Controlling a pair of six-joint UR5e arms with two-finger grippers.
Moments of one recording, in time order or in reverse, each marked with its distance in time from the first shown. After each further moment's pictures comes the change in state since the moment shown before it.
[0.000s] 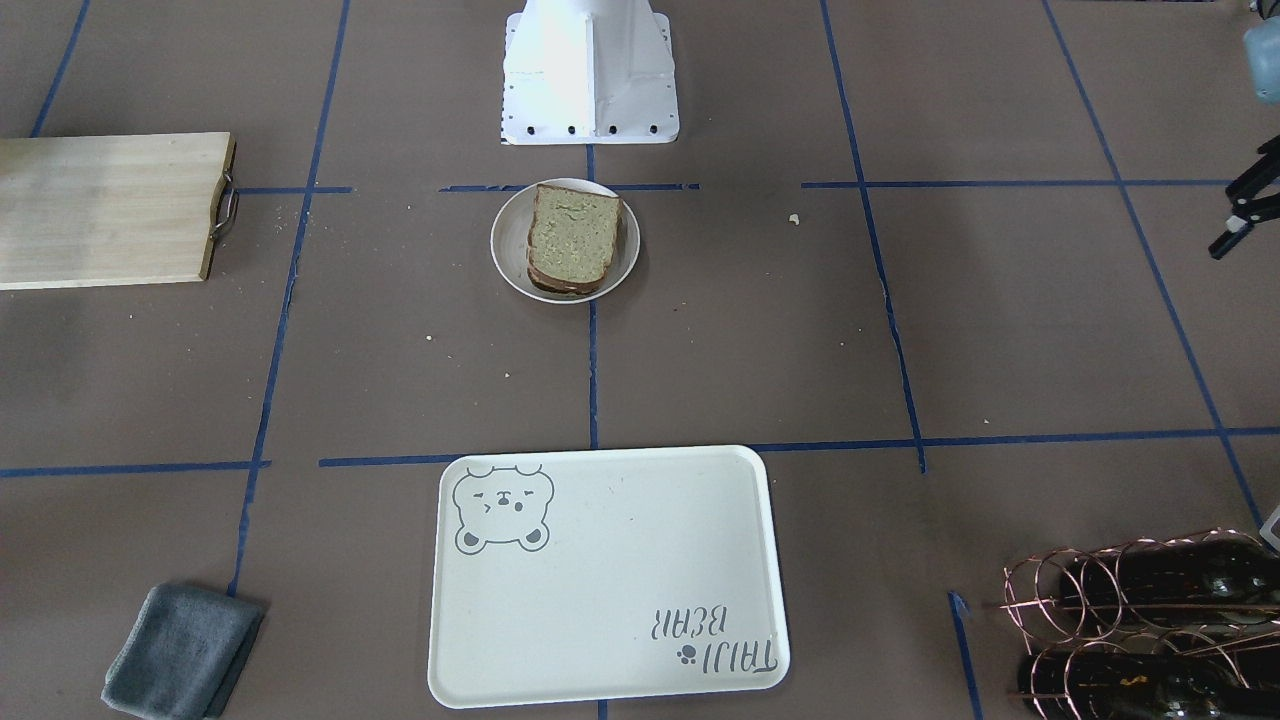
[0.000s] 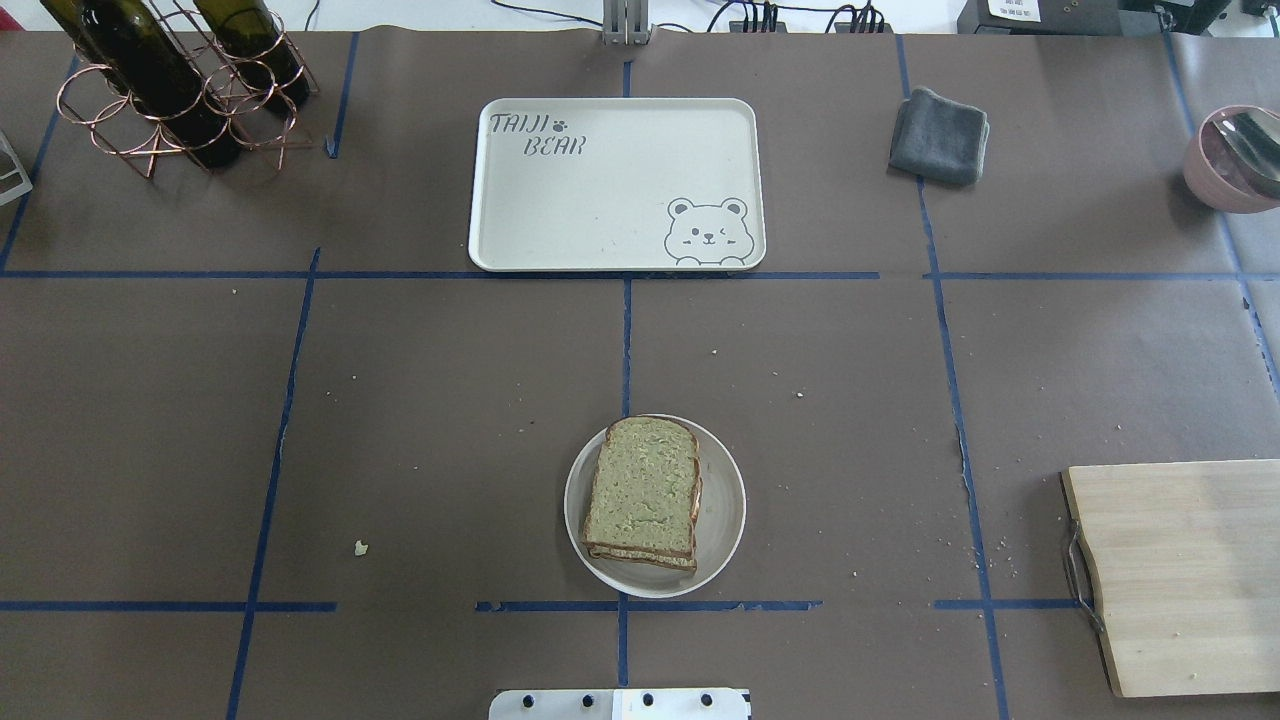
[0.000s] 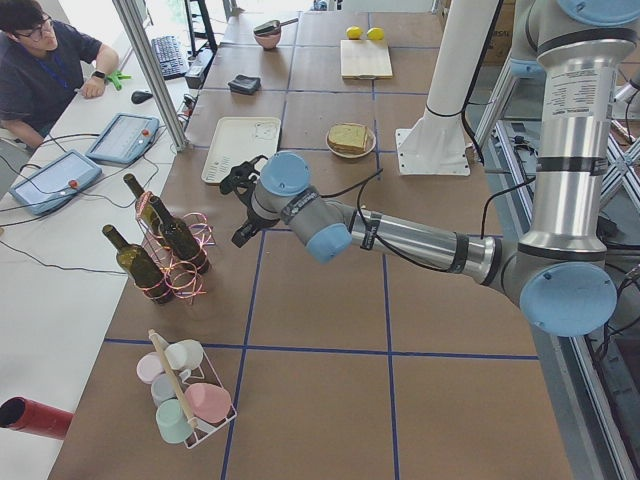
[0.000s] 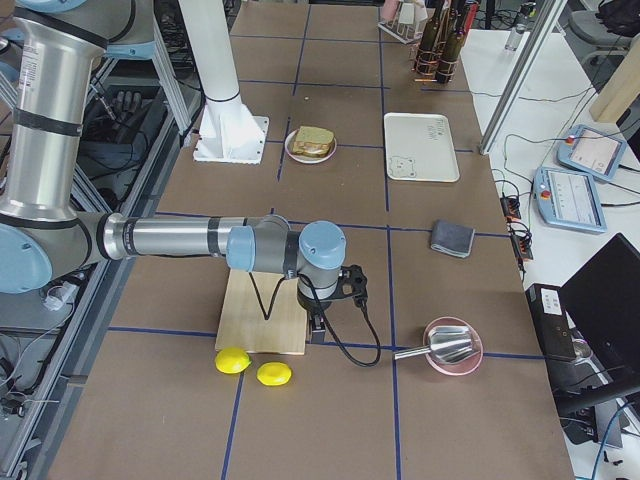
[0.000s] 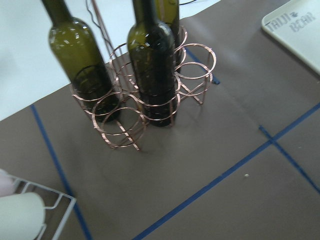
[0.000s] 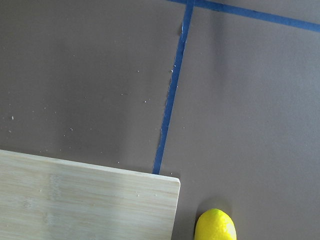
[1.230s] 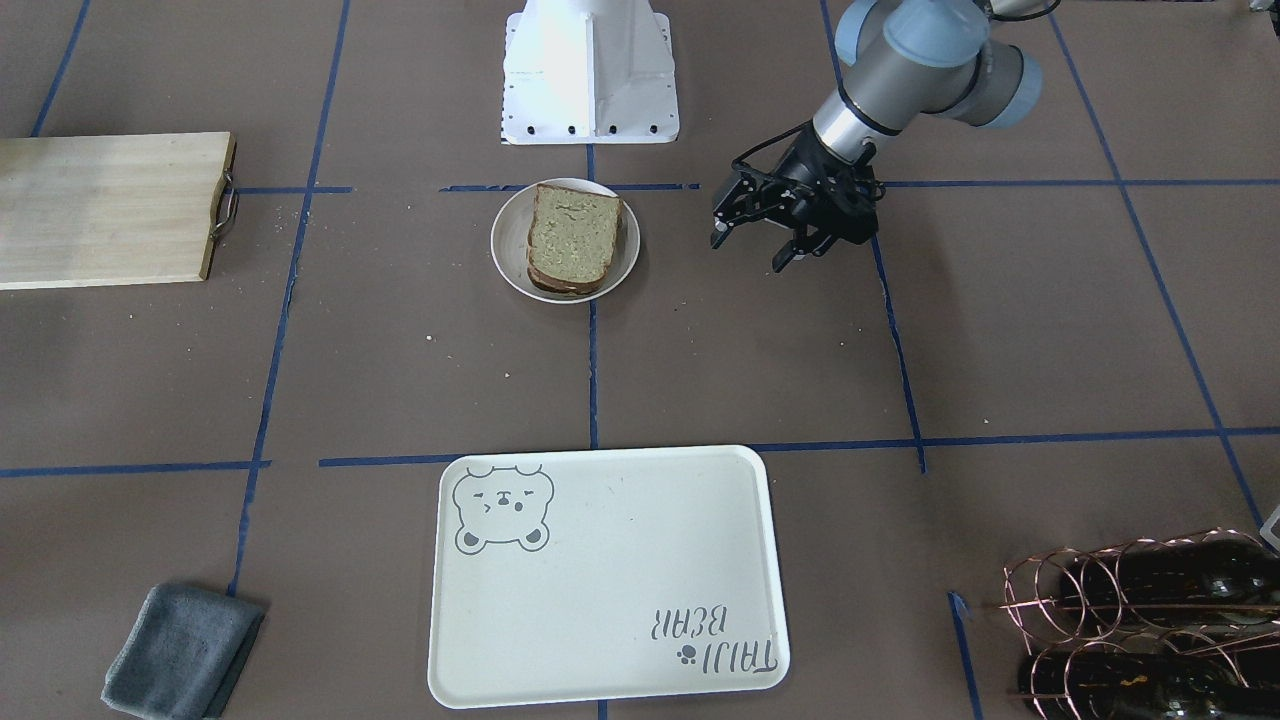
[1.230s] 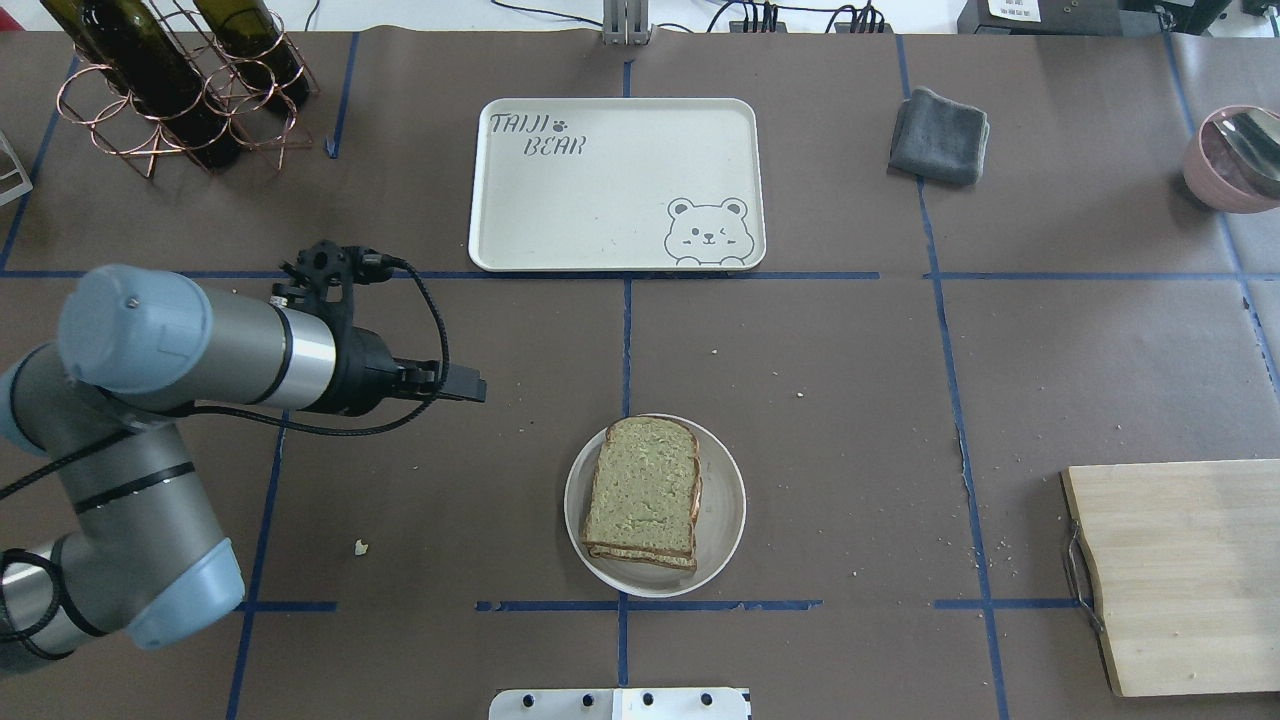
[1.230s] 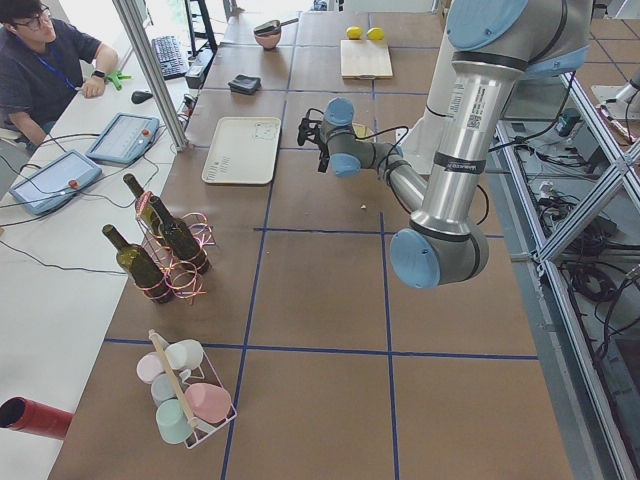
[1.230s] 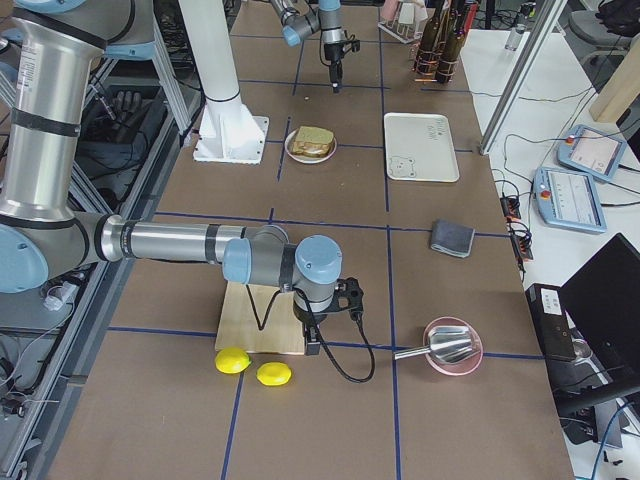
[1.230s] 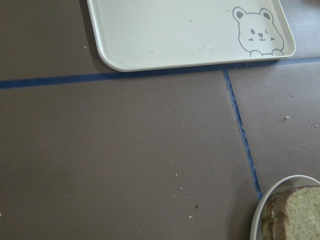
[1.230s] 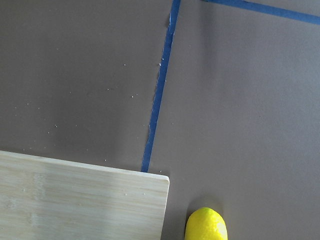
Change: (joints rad) left arm 0.822 -0.279 -0.055 0.039 0.567 -1.057; right arm 0.002 -0.007 -0.033 0.037 -0.006 -0.001
